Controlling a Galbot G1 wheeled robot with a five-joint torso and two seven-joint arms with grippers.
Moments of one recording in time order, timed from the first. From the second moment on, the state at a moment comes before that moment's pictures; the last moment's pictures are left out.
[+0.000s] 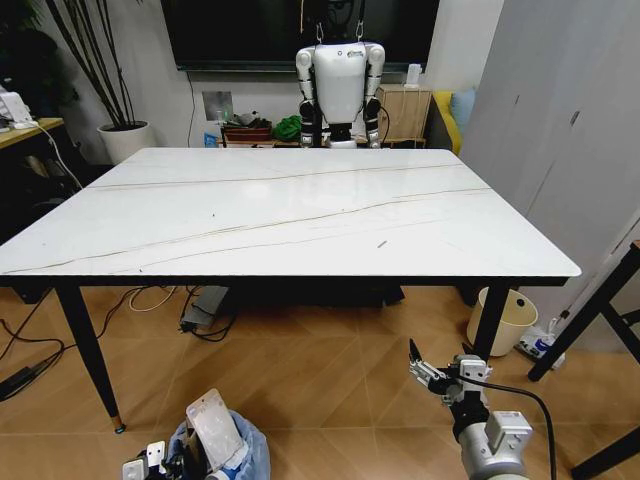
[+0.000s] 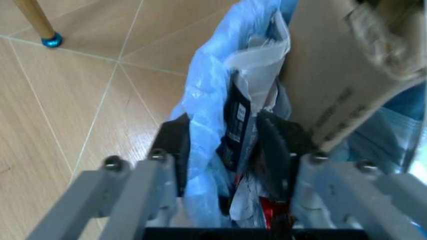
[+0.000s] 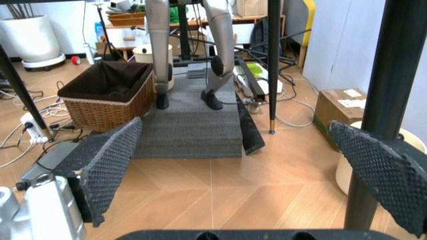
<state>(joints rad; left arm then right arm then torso) 1.34 -1.30 -0.70 -1.25 -0.33 0.27 0.10 -1.62 1.34 0.44 2.26 0.22 -0.24 0.23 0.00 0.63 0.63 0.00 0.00</state>
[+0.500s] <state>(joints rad) 1.42 -1.26 -0.75 -1.39 -0.33 0.26 0.13 -1.62 1.34 0.44 2.26 0.23 -0.24 0.23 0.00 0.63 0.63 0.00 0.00</state>
